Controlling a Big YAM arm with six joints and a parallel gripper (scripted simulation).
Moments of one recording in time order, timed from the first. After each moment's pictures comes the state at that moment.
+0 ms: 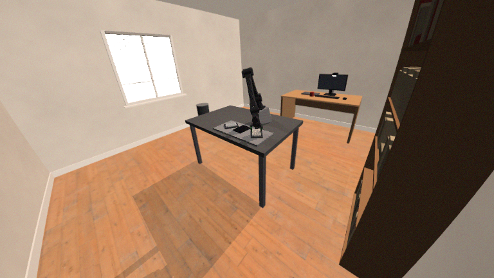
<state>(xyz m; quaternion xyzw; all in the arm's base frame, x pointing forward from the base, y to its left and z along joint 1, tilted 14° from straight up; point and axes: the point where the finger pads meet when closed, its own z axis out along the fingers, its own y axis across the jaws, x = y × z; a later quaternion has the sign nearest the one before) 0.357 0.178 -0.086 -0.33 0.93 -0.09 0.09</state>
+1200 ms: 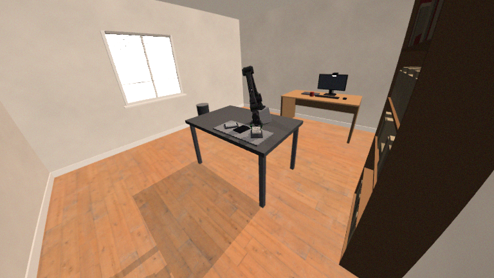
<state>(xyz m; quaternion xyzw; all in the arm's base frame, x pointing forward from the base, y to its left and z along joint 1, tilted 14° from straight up) 0.351 0.182 -0.056 -0.33 0.93 -0.09 0.09</state>
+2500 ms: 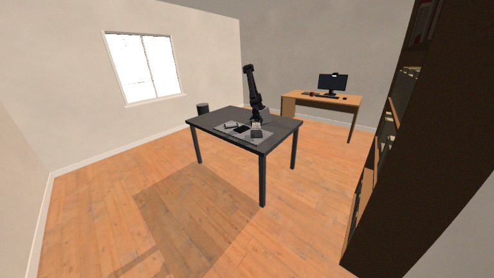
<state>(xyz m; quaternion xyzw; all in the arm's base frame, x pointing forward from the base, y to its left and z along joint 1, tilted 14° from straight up) 0.338 0.186 -0.010 -0.33 0.93 -0.09 0.09</state>
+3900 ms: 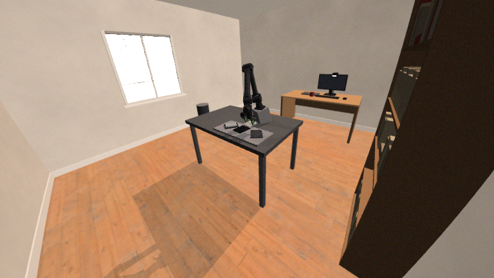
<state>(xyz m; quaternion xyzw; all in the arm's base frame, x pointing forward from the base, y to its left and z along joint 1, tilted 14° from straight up) 0.339 0.102 0.000 0.02 0.99 -0.06 0.11</state>
